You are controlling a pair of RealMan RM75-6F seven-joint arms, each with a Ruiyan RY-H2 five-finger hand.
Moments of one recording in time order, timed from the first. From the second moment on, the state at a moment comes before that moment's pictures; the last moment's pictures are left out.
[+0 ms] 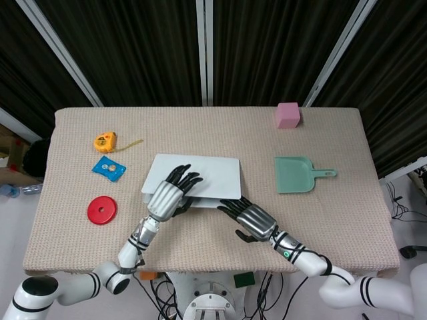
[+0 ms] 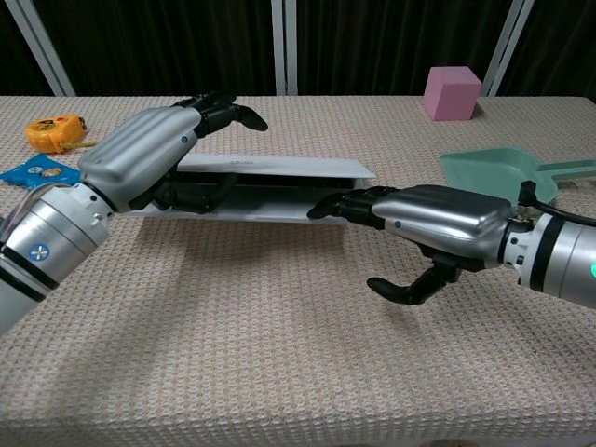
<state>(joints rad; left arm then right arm) -0.61 -1.95 -0.11 -1.03 1.61 1.35 -0.01 0.64 -1.56 0.04 -1.51 -1.58 0.85 -0.07</state>
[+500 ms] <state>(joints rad) -0.66 -1.94 -0.19 -1.03 1.56 1.31 0.01 0.72 -1.63 0.07 -1.46 -1.44 0.72 -0.09</state>
